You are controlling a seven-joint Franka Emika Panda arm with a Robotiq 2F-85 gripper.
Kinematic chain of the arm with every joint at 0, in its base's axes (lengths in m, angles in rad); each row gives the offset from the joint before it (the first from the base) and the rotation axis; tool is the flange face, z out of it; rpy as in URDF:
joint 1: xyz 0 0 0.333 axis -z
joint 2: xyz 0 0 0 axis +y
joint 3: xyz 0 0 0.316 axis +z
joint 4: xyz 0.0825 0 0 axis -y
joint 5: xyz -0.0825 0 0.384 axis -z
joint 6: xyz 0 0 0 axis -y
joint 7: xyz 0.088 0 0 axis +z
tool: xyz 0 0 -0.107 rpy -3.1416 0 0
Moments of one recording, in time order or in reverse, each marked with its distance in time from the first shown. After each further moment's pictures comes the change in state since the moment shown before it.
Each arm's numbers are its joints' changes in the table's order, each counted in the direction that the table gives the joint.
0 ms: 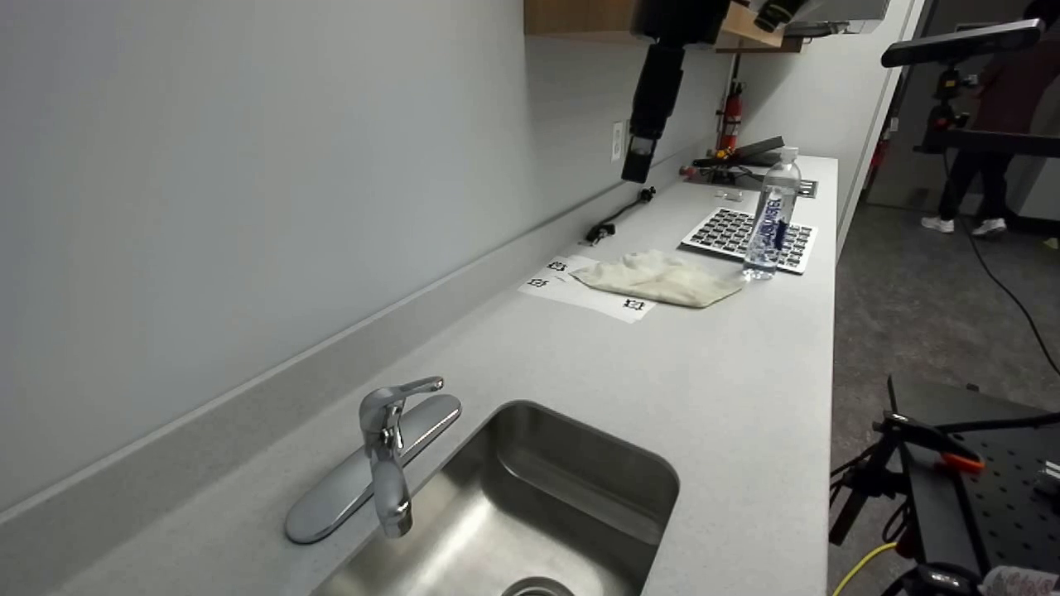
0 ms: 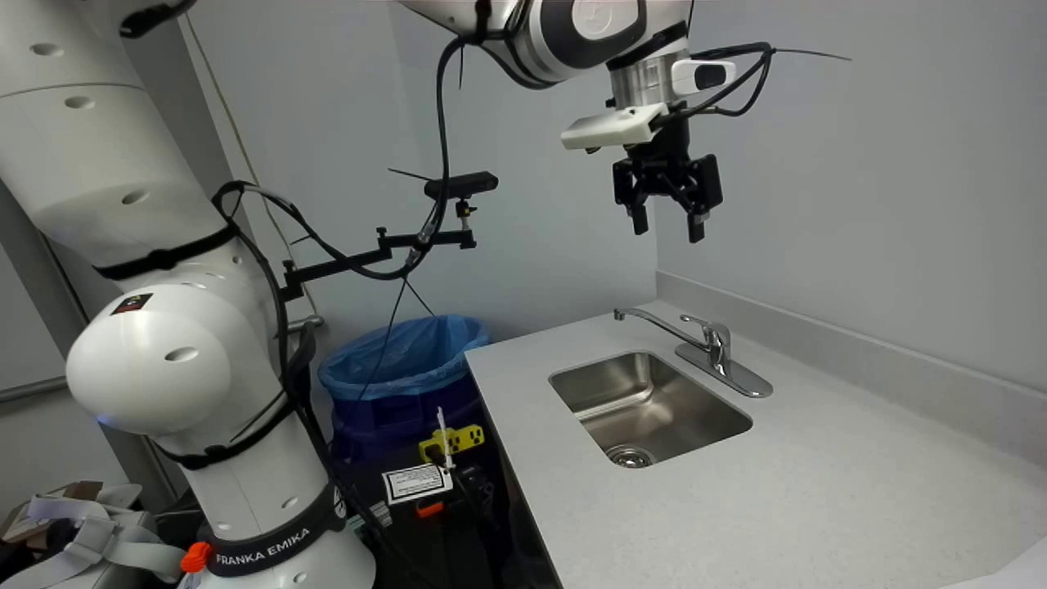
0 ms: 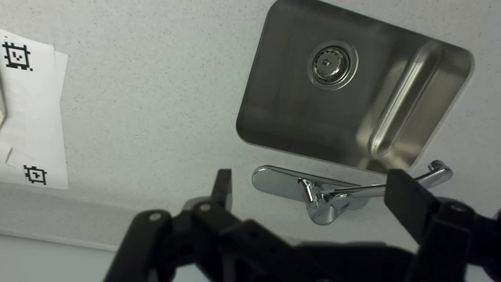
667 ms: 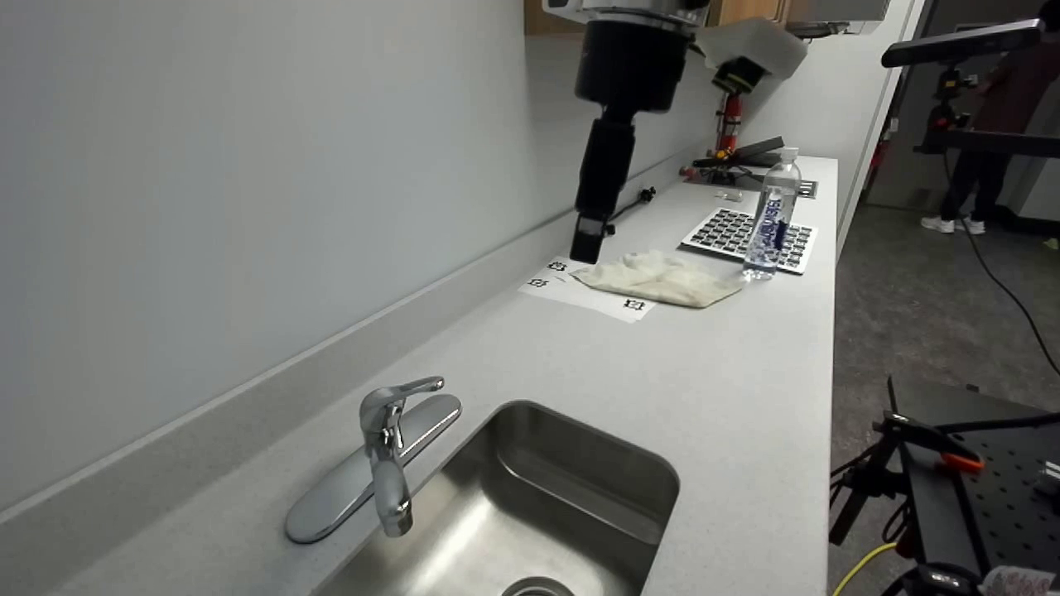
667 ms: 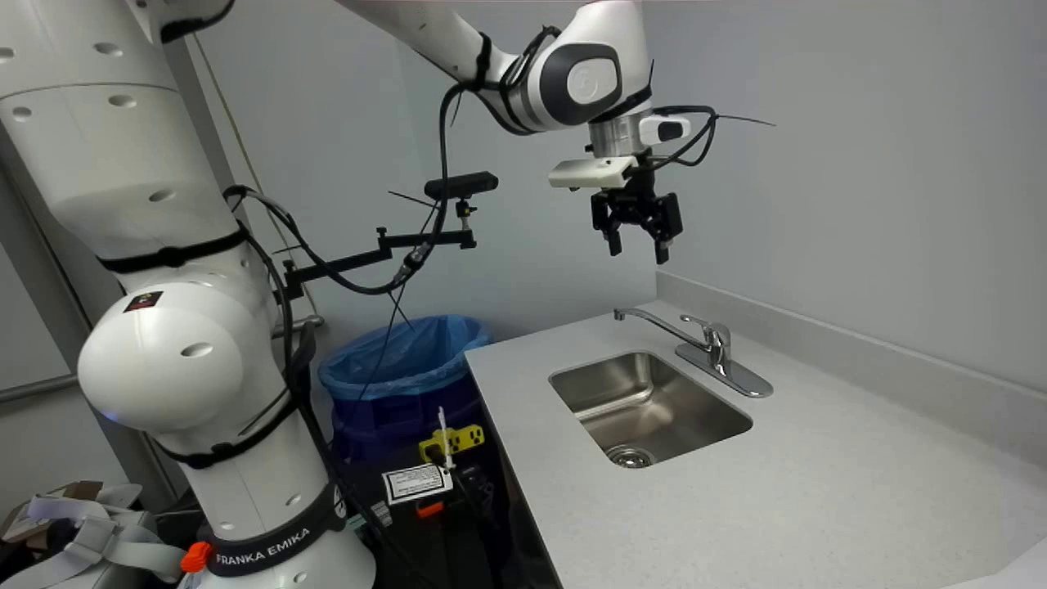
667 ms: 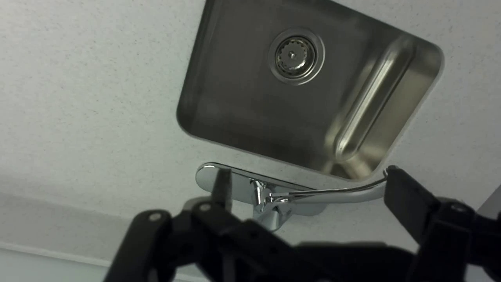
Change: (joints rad) arm -0.069 0.111 0.101 0.000 -0.002 0.129 -0.095
